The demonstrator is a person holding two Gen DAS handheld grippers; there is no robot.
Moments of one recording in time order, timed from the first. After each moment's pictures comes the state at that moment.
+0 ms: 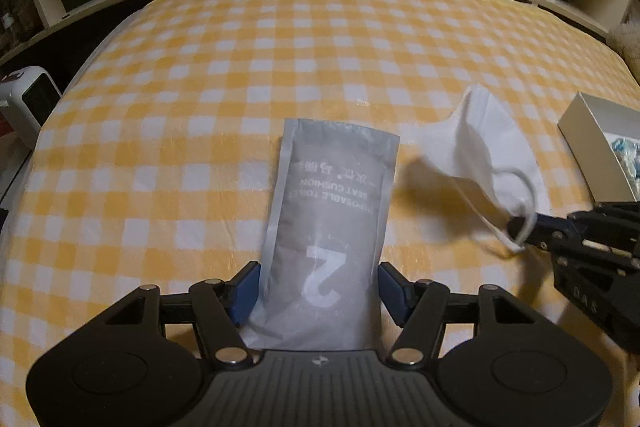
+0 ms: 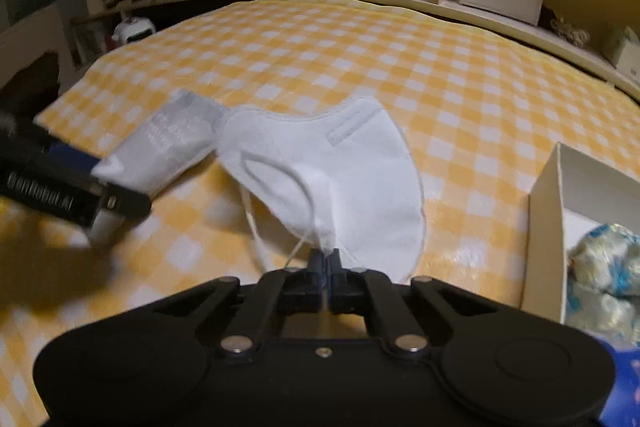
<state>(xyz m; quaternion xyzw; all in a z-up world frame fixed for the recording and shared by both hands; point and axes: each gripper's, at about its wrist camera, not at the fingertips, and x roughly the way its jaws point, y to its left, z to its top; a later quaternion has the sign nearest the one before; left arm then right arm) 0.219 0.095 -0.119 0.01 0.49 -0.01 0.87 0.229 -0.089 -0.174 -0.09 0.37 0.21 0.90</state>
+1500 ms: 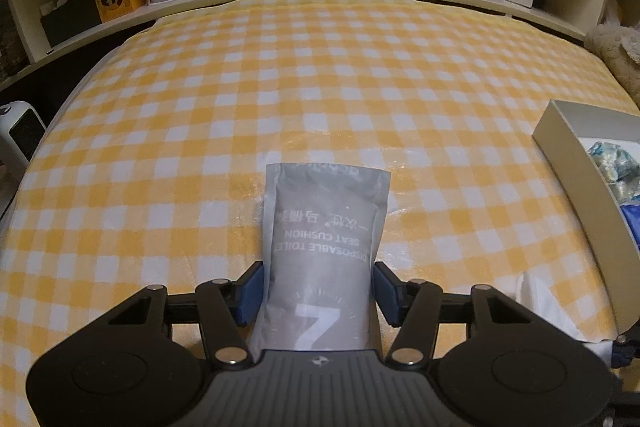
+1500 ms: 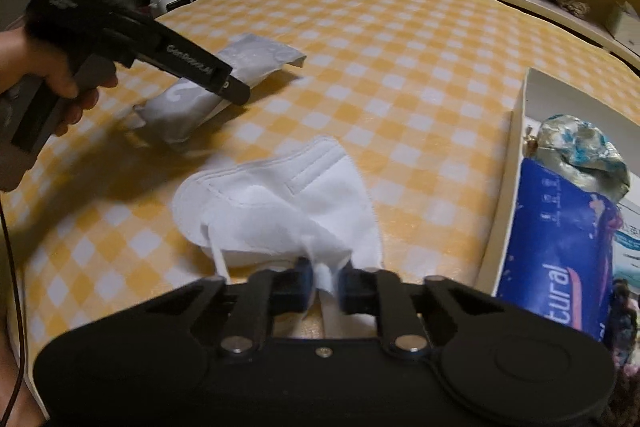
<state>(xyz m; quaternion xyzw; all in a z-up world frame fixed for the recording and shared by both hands) 0.227 0.070 -0.120 0.03 0.44 -0.04 0.90 0.144 -0.120 -0.163 -0.08 0.41 0.24 0.88</state>
